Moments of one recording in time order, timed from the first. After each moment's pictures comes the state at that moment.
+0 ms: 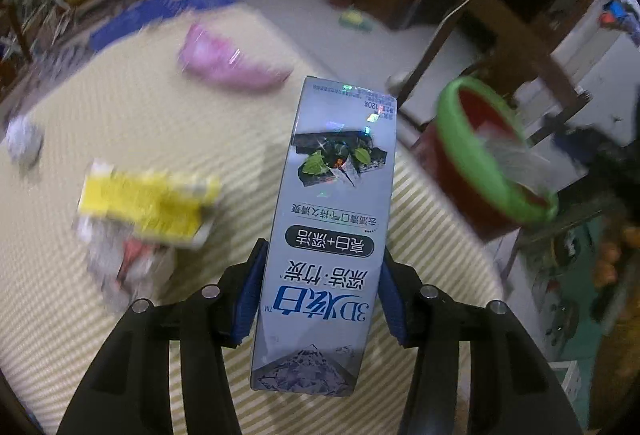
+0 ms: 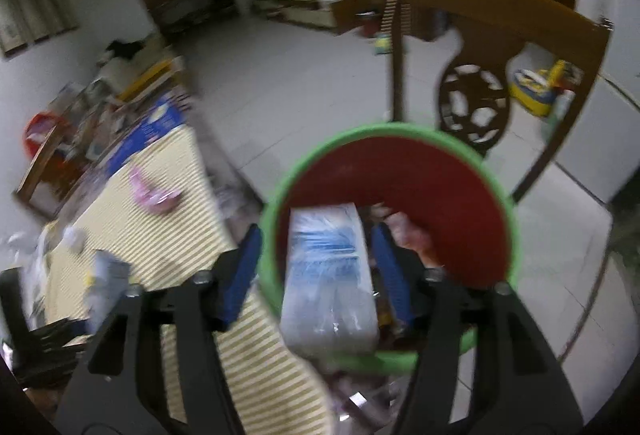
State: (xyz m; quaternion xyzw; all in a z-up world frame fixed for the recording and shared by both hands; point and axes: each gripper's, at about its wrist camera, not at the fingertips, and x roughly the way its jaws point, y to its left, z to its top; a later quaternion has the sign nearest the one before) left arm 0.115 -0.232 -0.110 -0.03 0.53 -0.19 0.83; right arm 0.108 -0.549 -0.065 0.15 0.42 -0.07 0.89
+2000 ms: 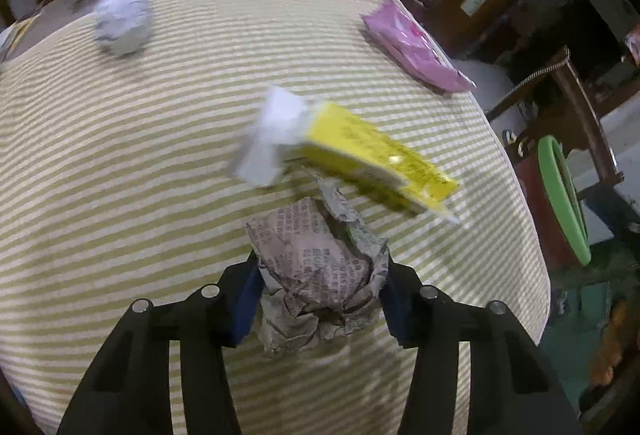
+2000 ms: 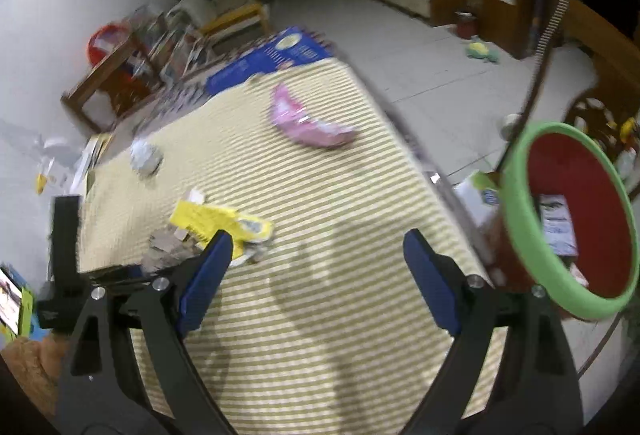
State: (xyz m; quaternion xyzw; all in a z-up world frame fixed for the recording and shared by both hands) left arm 0.112 -0.048 -0.160 -0.14 0.56 -0.09 0.81; right arm 0.122 -0.301 -0.081 0.04 0.47 0.12 0.87
